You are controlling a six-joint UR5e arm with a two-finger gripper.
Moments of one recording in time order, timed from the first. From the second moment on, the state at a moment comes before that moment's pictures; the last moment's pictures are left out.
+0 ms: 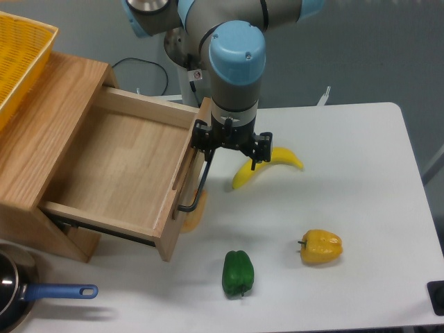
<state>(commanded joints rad) 2.46 -1.74 -1.55 -1.39 1.52 0.62</state>
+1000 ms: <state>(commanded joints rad) 2.45 -1.72 -1.52 -1.39 1.52 0.62</state>
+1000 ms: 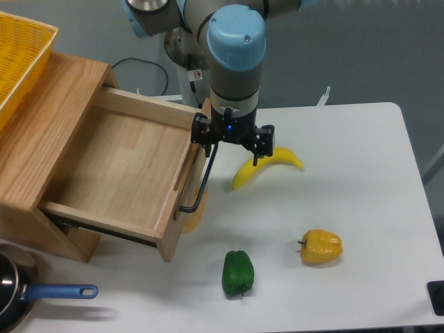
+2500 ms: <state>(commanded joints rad) 2.76 -1.86 -1.50 -1.30 1.60 1.42</state>
